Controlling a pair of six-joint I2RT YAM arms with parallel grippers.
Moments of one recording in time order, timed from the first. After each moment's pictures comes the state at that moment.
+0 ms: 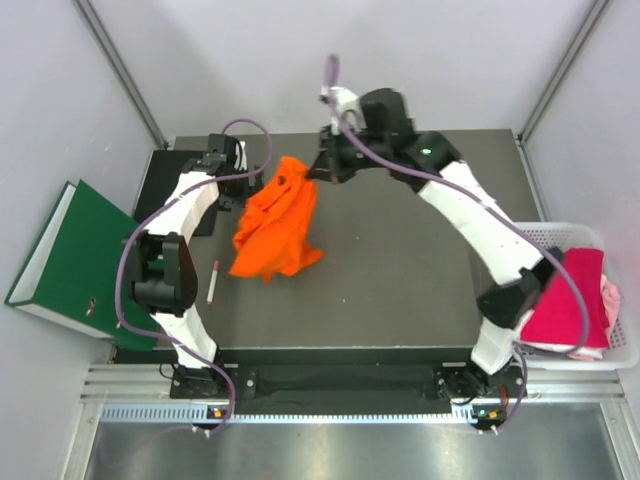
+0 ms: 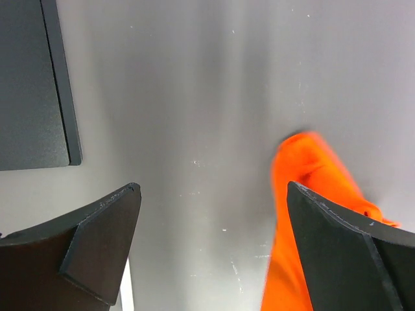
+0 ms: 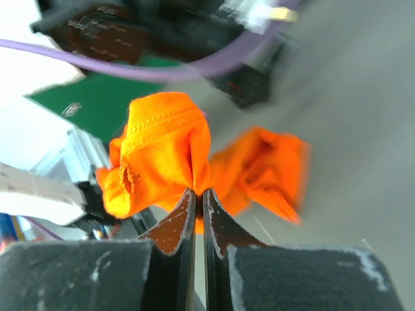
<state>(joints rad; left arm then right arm) -0.11 1.79 1.51 -0.72 0.02 -0.16 0.74 1.82 2.14 -0.78 -0.38 0.26</state>
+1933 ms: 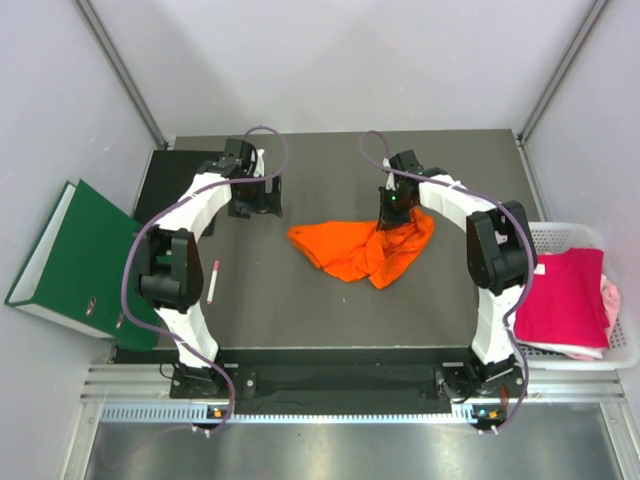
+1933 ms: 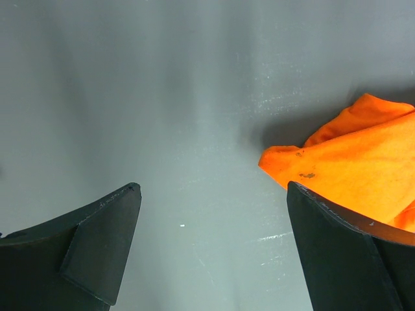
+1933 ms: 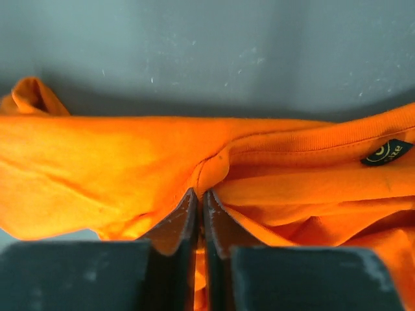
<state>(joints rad) -0.18 1.83 1.50 -0.73 0.14 -0.18 0.37 1.99 1.49 -0.63 -0.23 0.36</state>
